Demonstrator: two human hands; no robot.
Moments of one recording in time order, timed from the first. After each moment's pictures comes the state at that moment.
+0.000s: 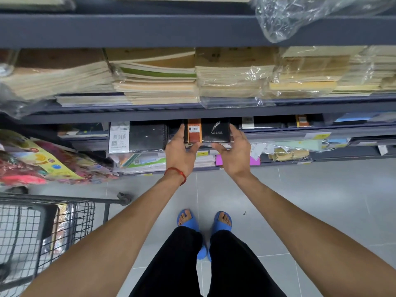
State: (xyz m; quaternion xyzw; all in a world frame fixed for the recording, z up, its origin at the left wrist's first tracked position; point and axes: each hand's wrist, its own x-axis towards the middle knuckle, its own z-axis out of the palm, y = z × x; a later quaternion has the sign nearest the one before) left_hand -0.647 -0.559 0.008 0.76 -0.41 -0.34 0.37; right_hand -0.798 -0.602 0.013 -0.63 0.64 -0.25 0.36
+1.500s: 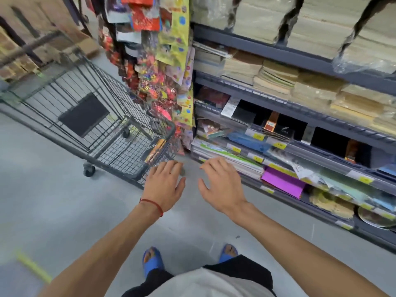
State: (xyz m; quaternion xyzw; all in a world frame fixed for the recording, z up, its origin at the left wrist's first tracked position) left_hand -0.640 -0.113 0.178 0.88 -0.47 -0.01 0.05; right_hand -0.772 -0.256 0.188 -0.96 0.20 -0.13 0.13
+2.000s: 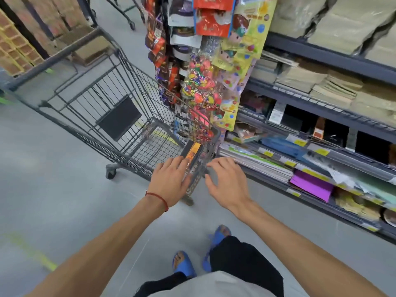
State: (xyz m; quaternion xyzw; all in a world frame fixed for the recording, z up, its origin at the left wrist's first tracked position) left_hand -0.460 0.013 0.186 0.87 -0.49 -0.04 0.06; right_hand -0.598 -0.124 0.193 -0.95 0.25 -0.11 0.15
